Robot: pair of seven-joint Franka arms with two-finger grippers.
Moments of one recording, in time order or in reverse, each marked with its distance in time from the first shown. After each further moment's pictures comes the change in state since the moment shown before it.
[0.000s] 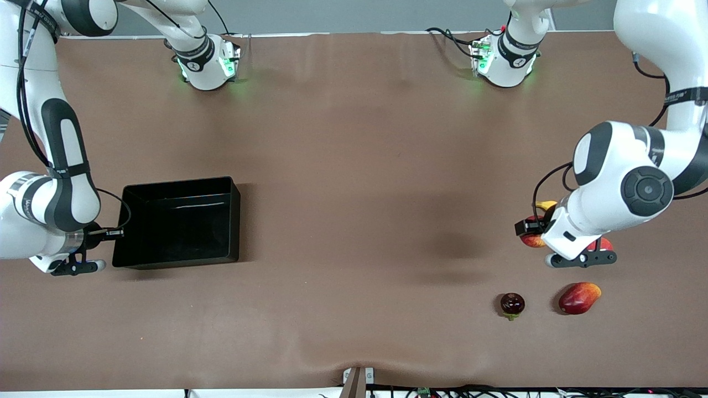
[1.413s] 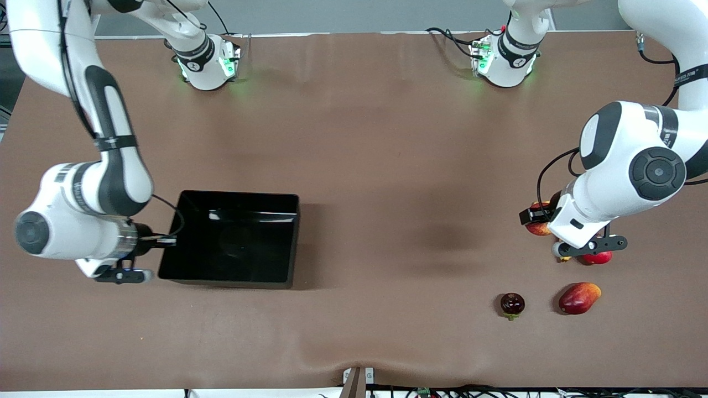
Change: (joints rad) left arm -0.008 -0.041 -0.005 -0.005 0.000 -0.056 -0.050; right arm 0.288 -0.103 0.023 0.033 0.102 -0.031 0.398
